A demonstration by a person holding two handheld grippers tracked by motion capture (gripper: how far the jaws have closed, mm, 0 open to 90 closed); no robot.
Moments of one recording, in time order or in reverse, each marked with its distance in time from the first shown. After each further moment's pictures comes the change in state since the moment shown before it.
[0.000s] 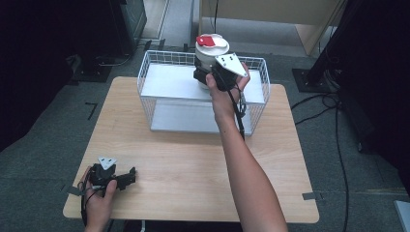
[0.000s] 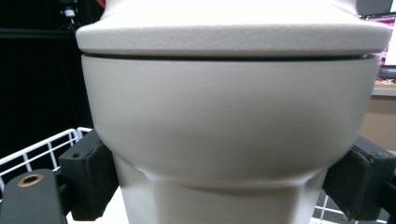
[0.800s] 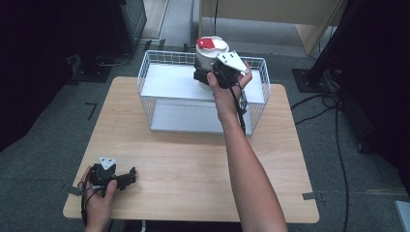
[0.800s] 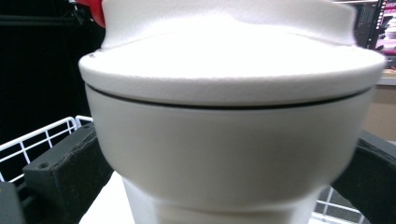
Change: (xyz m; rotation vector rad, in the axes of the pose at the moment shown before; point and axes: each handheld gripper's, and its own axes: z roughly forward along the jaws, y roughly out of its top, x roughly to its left) left arm -0.001 0.000 0.000 0.000 0.005 -0.001; right arm -0.008 -0.001 0.007 0.054 0.028 0.001
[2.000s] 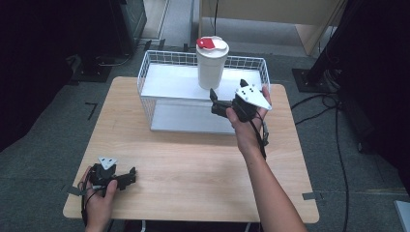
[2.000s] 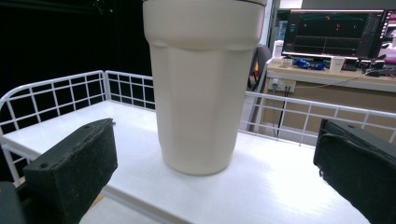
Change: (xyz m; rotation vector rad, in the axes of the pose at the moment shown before) left arm 0.000 0.000 0.000 0.002 0.002 0.003; right arm -0.019 -0.037 -0.094 -0.005 0.050 -0.062
